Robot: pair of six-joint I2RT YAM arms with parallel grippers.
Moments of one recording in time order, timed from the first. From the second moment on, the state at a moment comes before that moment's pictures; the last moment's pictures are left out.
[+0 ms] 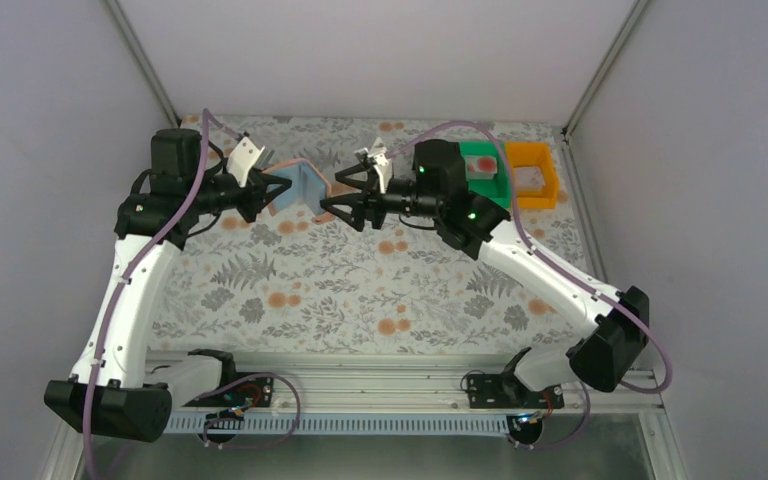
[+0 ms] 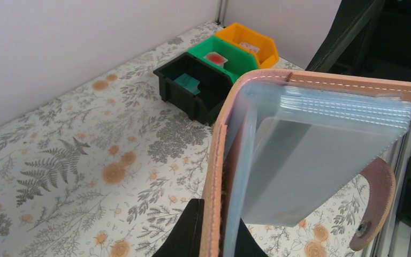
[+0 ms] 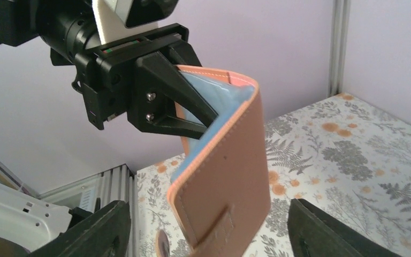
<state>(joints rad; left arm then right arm) -0.11 1.12 1.32 -0.80 0.74 0.29 0.77 1.39 1.30 -0.10 -0.56 0.14</state>
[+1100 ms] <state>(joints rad) -0.11 1.12 1.31 -0.80 0.78 0.30 0.80 1.44 1.35 -0.26 -0.44 -0.02</state>
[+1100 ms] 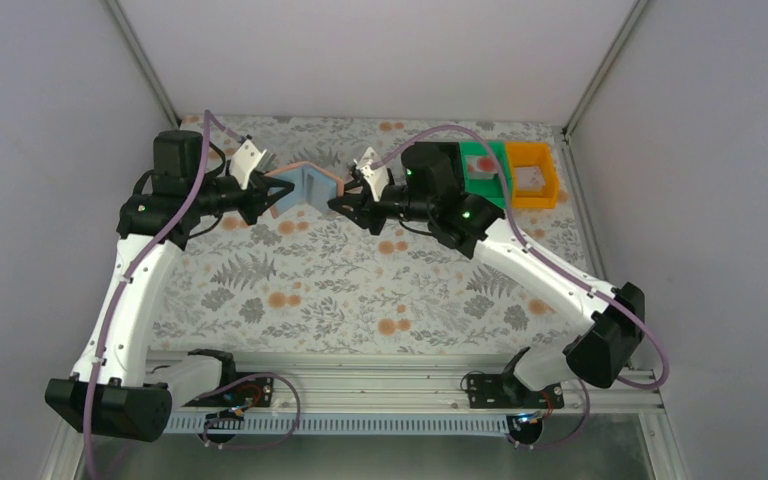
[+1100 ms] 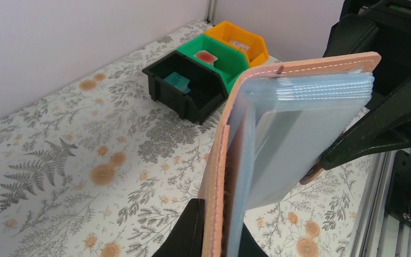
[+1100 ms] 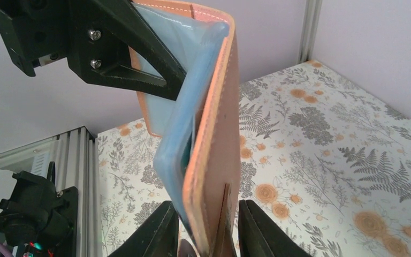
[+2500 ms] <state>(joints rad) -0.11 1.13 1.30 -0.79 0.78 0.30 0.83 1.44 1.37 -0.25 -0.38 0.00</state>
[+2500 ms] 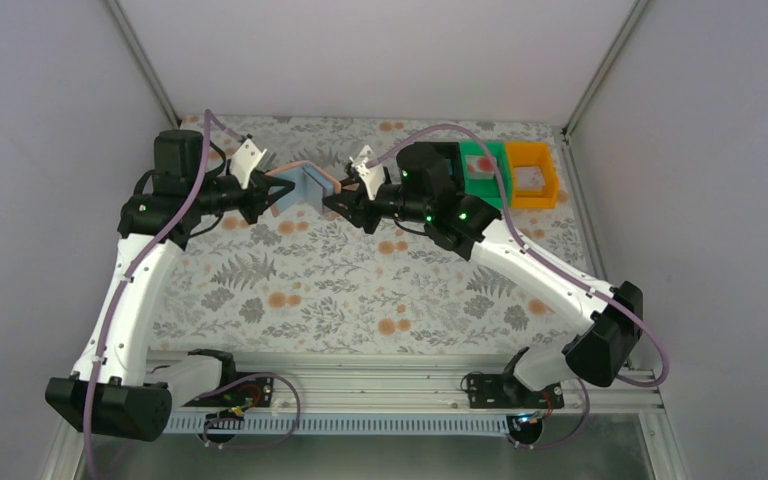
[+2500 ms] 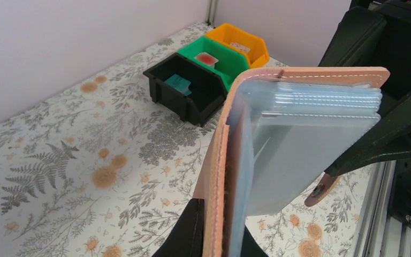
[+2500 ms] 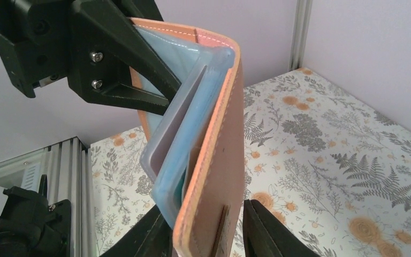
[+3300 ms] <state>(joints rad) -0.14 1.15 1.29 -0.78 0.84 0.30 0.85 1.49 1.37 -0.18 -0.40 0.06</state>
